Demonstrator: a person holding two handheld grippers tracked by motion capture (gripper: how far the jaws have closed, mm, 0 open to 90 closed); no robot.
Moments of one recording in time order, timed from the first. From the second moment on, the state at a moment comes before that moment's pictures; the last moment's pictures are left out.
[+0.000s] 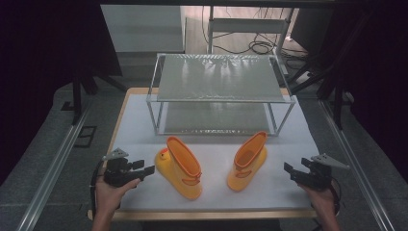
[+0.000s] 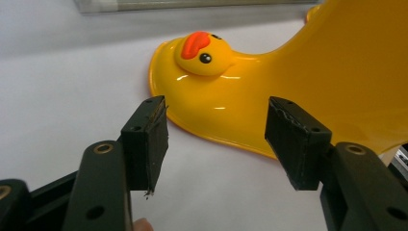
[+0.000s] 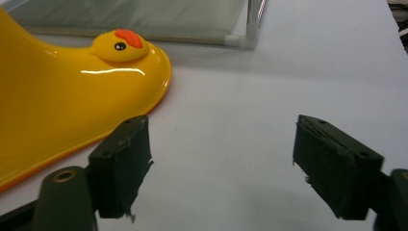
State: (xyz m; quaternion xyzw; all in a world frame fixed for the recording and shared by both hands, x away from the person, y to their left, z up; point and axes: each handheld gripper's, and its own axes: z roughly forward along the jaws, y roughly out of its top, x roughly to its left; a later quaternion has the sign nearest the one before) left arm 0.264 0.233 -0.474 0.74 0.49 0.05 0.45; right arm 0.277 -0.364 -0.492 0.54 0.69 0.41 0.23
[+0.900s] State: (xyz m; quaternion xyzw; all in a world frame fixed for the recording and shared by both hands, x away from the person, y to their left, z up) left arm 0.211 0.177 -0.477 0.77 0.44 0.07 0.45; right arm 0.274 -0.370 -0.494 0.55 0.68 0.44 0.22
